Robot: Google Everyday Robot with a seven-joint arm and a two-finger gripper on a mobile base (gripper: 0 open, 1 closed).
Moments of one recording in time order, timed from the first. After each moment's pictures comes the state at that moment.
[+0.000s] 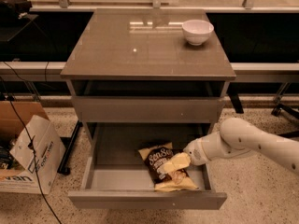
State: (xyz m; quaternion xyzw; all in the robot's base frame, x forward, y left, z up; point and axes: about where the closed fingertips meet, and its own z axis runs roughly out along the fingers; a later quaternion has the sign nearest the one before) arm 0.513 -0.104 0.555 -0.30 0.87 0.34 0.18
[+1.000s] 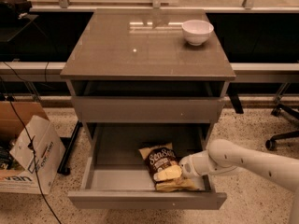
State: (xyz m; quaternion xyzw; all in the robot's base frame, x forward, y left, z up) arm 0.521 -0.095 0.444 -0.20 0.90 0.35 0.16
